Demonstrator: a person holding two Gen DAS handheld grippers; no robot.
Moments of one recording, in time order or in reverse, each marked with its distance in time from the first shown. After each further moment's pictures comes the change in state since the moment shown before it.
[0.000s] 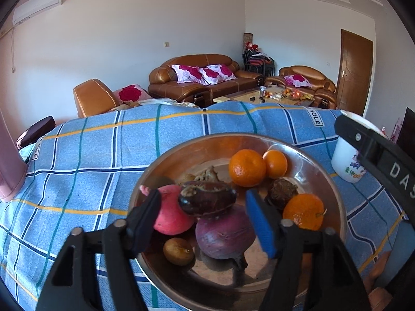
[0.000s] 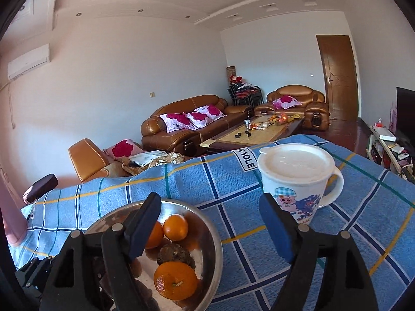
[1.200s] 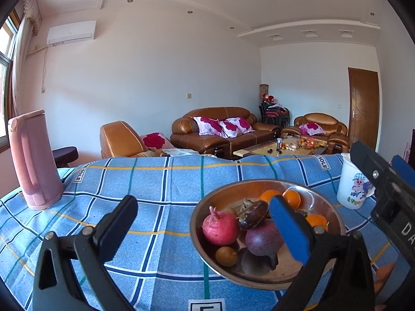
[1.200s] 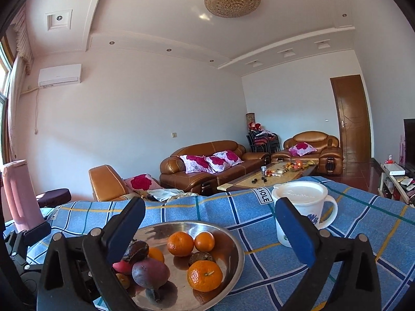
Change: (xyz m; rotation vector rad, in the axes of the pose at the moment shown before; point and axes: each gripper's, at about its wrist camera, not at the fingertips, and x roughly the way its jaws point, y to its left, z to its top) left arm -0.078 0.040 -0.024 -0.046 -0.325 0.101; right arm -0.090 0.027 -0.033 -0.108 -0.316 0.100
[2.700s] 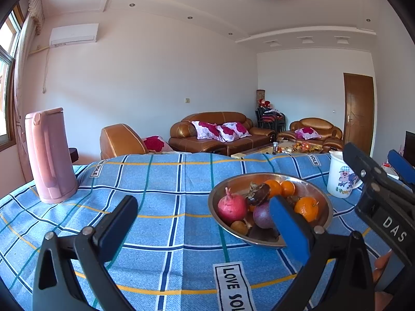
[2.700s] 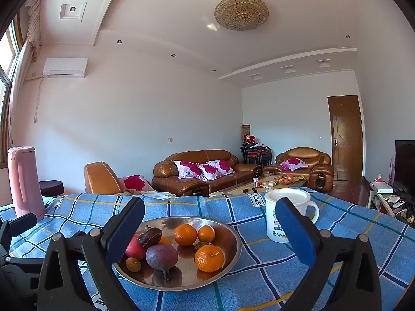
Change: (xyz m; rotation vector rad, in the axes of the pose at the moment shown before) left arm -0.059 0.030 -0.016 -0.011 -0.027 -0.021; right arm -0.047 0.032 -0.003 -0.077 -0.030 -0.048
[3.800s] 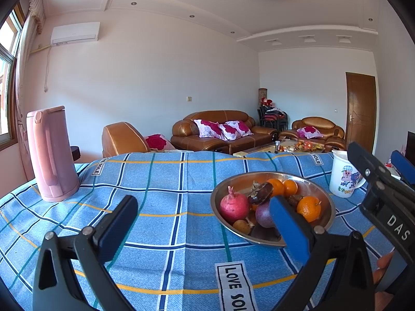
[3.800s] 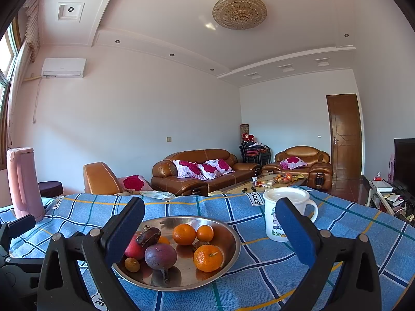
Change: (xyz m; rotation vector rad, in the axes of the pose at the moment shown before) left arm 0.001 0.000 0.002 -0.001 0.006 0.007; right arm -0.001 -0.003 0.001 0.004 0.003 -0.005
